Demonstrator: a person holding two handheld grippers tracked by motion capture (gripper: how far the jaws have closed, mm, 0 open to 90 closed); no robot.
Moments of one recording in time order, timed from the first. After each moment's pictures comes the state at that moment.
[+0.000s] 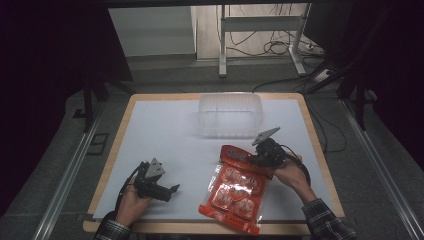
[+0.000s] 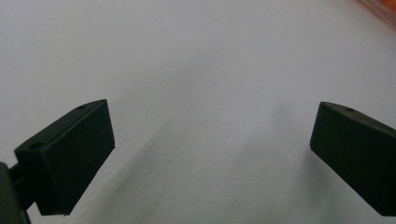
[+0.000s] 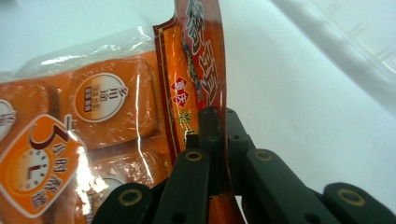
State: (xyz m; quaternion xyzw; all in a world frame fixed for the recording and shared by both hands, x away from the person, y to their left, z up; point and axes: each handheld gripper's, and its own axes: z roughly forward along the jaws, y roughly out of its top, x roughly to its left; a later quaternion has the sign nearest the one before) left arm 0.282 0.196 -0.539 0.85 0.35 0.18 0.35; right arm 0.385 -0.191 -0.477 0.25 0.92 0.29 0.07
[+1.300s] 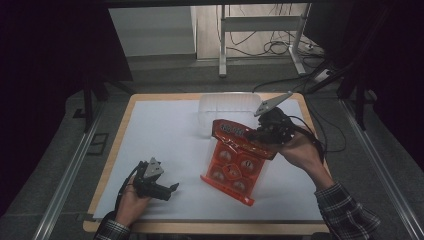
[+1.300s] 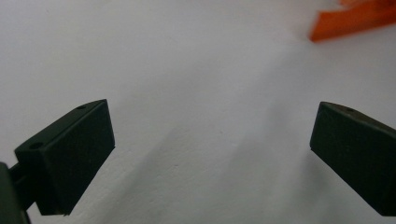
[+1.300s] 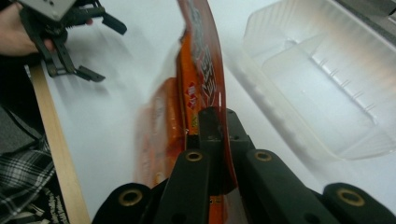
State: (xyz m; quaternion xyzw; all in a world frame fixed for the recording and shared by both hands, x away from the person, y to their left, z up) left arm 0.281 0.198 -0.535 0.84 0.35 0.20 0.35; right arm 0.361 -0.169 -0.331 0.22 0.91 0.34 0.09
